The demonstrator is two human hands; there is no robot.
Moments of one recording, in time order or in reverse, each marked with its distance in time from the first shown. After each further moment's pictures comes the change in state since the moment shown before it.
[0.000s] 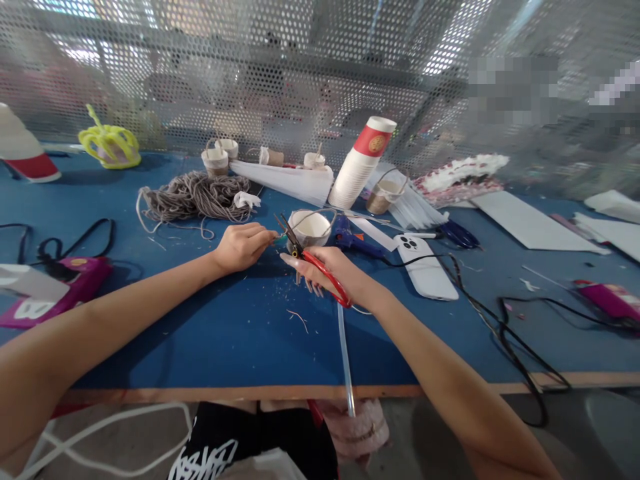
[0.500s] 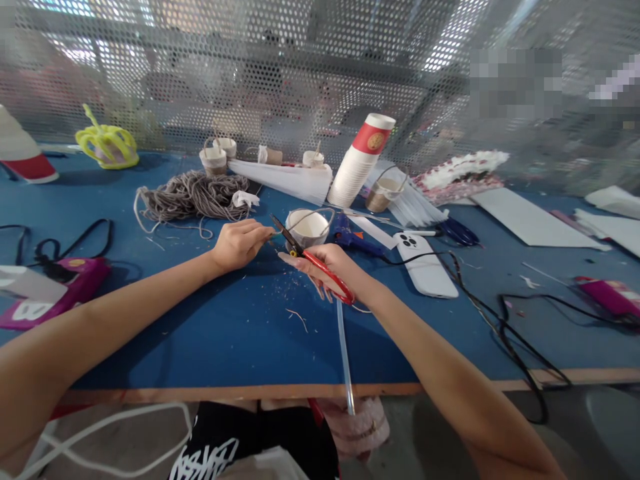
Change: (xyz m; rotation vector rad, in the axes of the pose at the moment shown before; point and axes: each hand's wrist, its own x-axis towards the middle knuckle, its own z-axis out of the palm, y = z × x) left_hand -0.001 -0.001 0.001 -0.043 0.032 -0.066; right_hand 0.005 0.001 -0.005 0.139 -0.059 0.085
